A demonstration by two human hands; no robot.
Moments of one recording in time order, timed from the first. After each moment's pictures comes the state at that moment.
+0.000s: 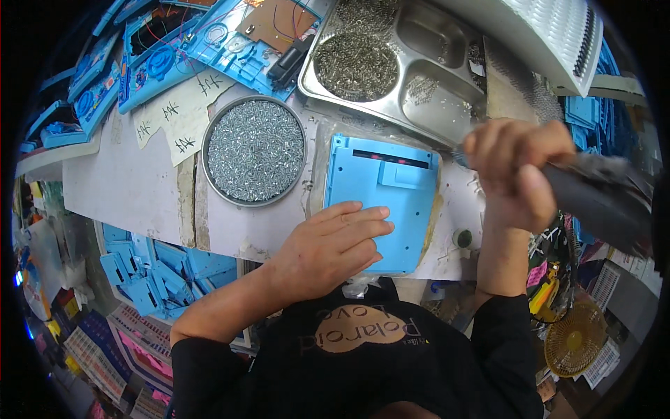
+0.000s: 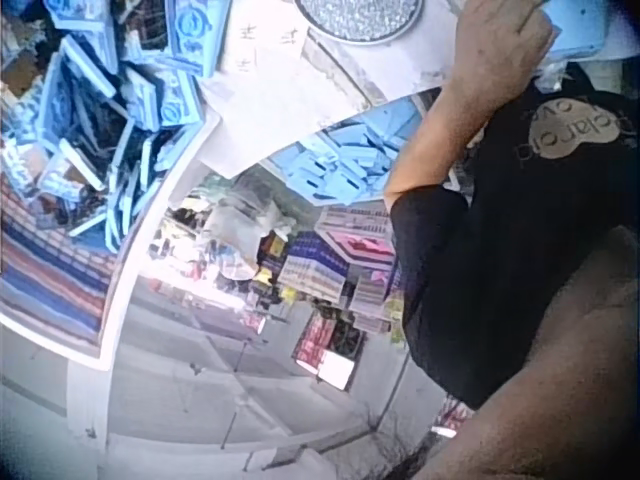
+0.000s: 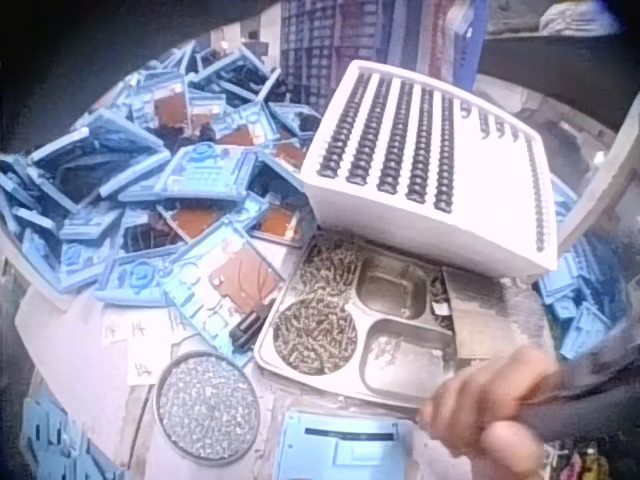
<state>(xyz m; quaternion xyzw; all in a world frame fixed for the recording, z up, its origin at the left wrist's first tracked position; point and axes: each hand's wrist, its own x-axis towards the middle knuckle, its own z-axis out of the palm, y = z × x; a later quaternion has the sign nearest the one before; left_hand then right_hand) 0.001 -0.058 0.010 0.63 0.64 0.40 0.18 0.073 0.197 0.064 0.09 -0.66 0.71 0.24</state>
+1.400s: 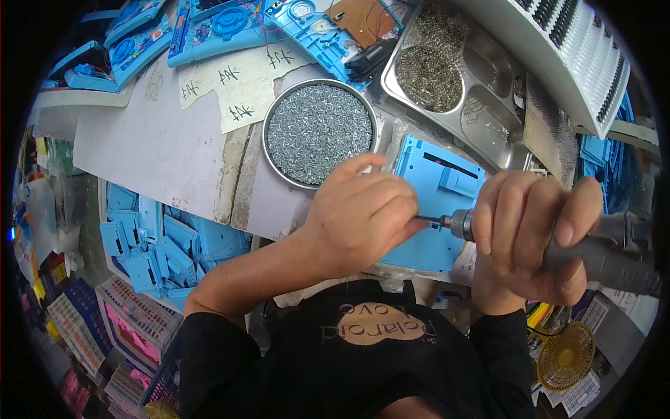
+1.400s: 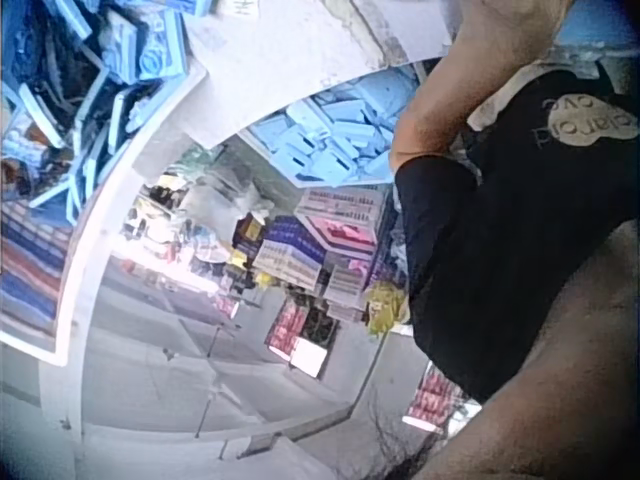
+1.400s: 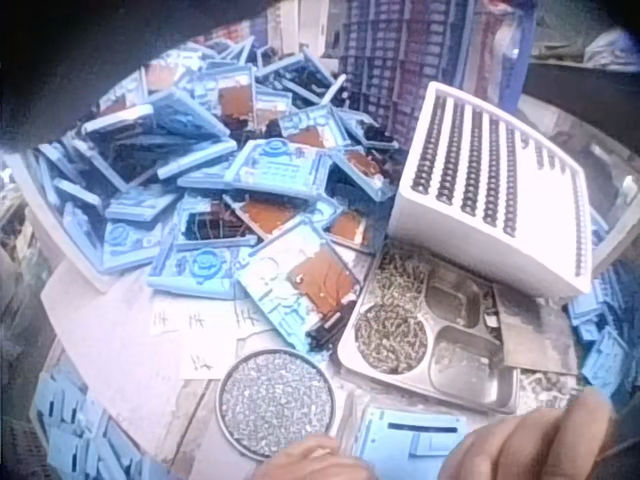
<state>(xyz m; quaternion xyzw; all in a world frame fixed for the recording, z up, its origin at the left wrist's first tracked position) -0.032 -0.077 0.017 0.55 0.69 0.47 0.03 0.050 0.112 0.098 0.14 -0.57 0.79 0.17</state>
